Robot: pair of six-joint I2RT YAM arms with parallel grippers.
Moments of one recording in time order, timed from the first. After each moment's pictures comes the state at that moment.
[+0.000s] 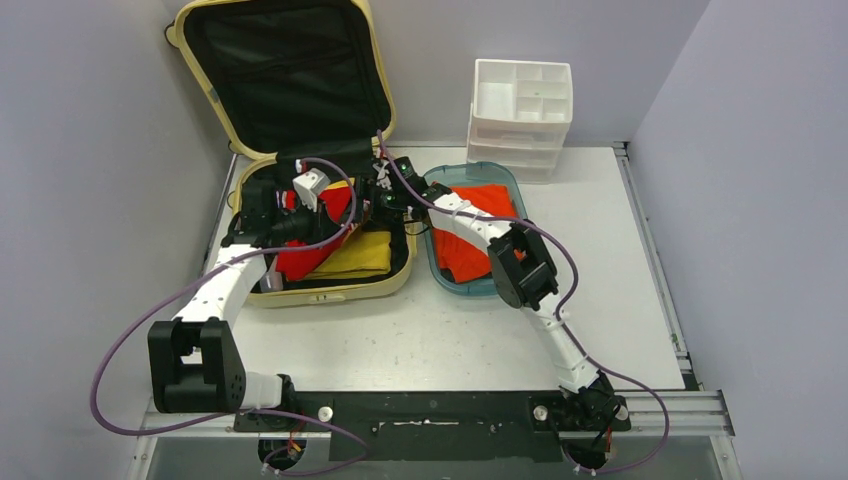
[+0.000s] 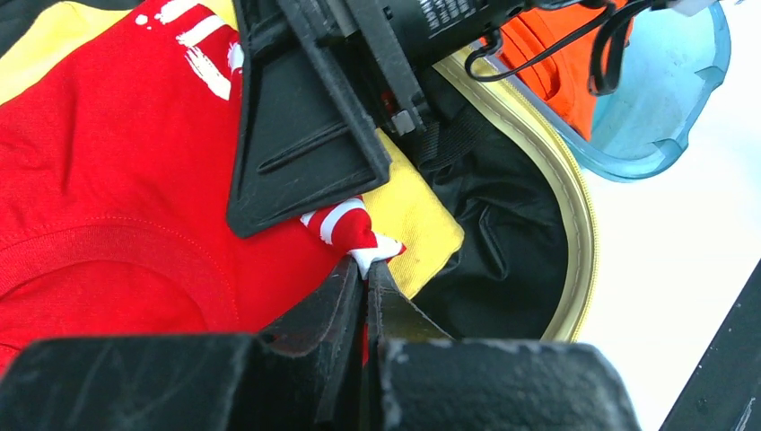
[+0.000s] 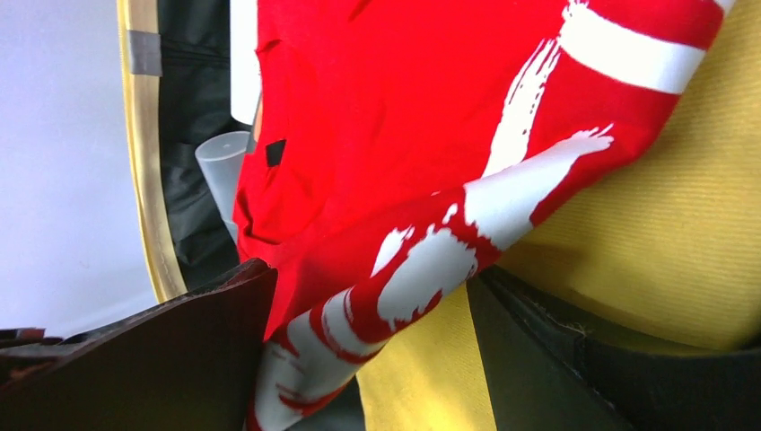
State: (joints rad) left arm -0.01 1.36 0.94 -0.22 0.75 0.16; right arm 0.70 2.42 2.06 -0.24 -0.50 0.78
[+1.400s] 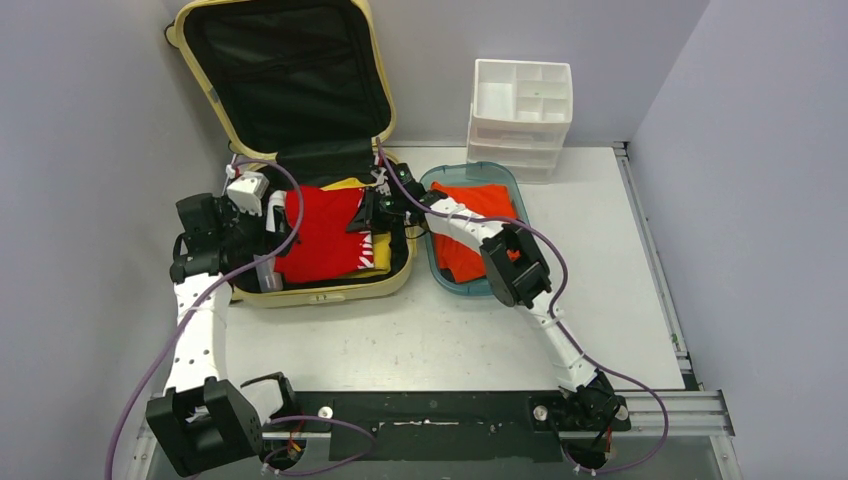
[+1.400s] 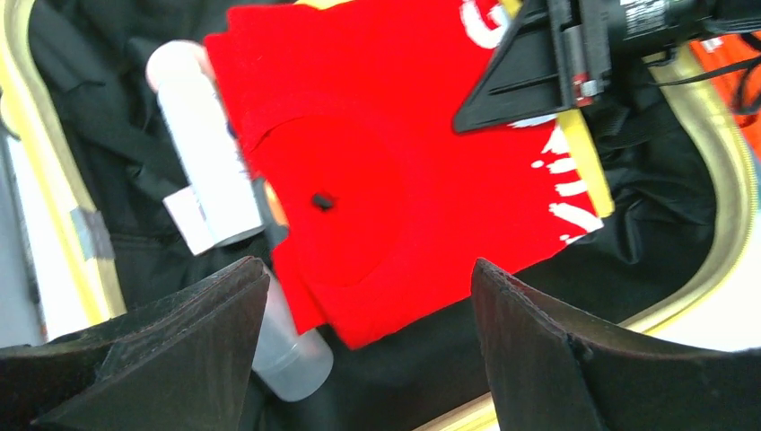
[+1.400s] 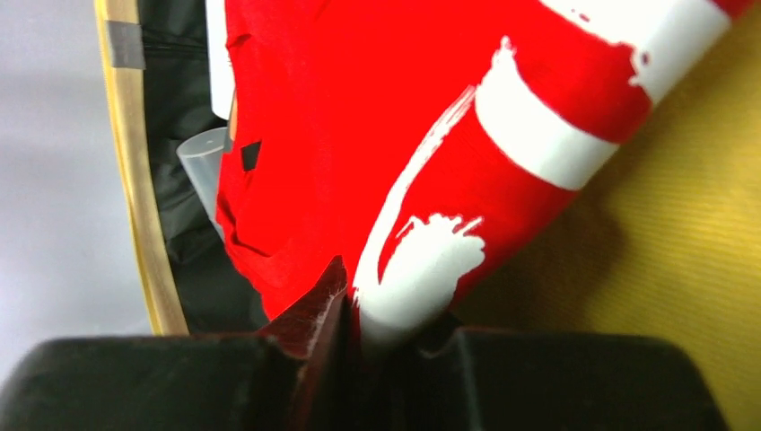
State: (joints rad) left arm 0.27 1.11 0.95 -0.45 0.56 0.22; right arm 0.71 2.52 2.09 -0.16 -0.58 0.82
